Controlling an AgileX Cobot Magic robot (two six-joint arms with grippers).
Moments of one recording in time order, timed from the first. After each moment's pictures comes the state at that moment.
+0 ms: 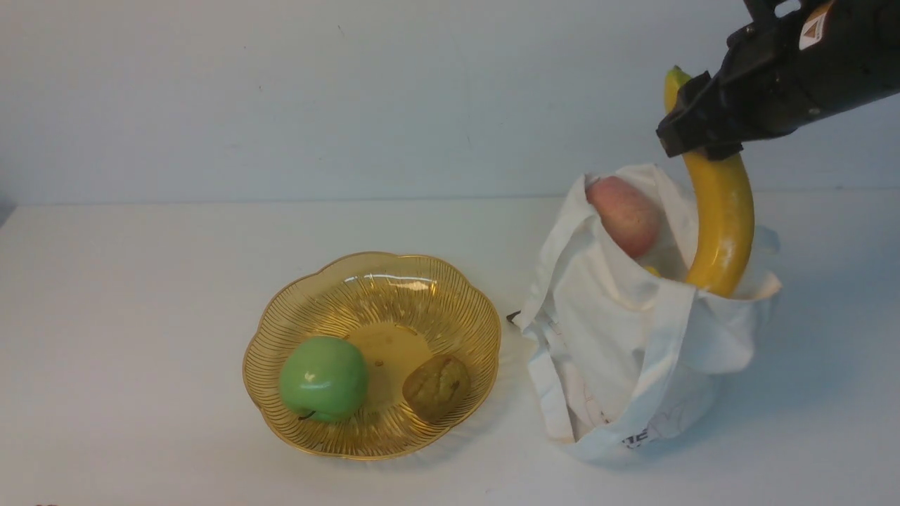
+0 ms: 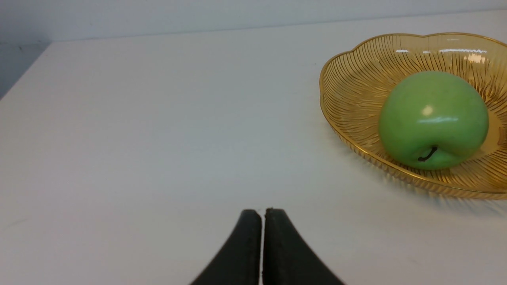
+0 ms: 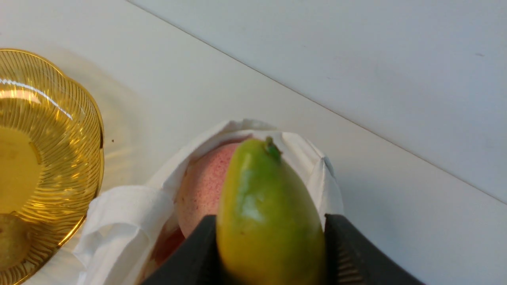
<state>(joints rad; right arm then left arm) 0.32 1.56 -1.44 0.00 0.81 -0.22 -0.02 -0.02 0.03 0.01 0.39 0.03</state>
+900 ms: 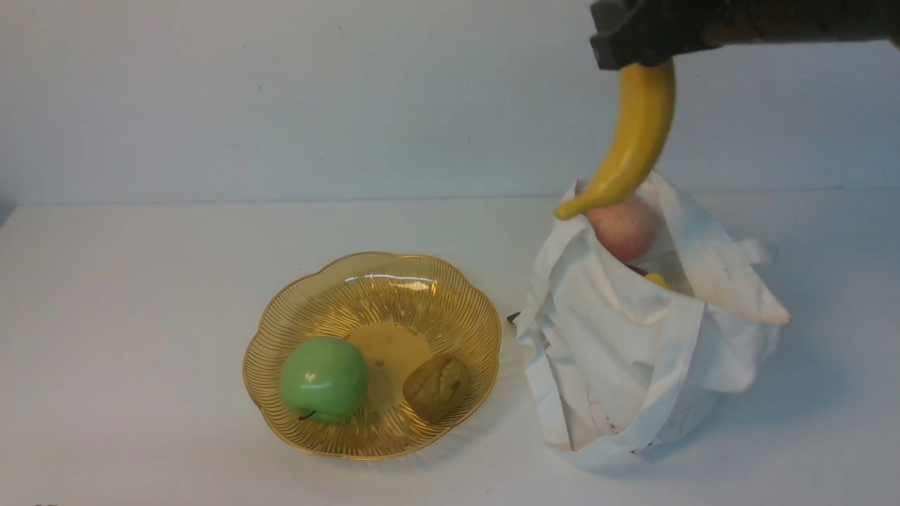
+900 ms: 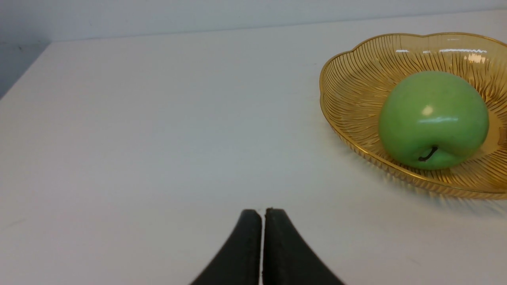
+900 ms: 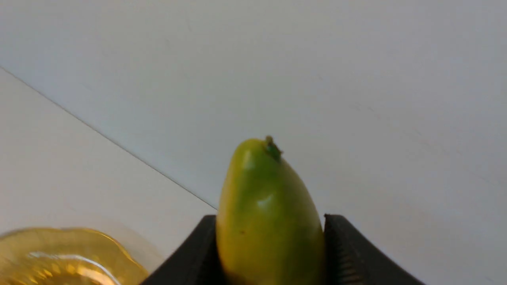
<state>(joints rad) 0.47 1.53 -1.51 -0.07 0.51 -0.14 -0.02 -0.02 0.03 0.01 0.39 0.03</state>
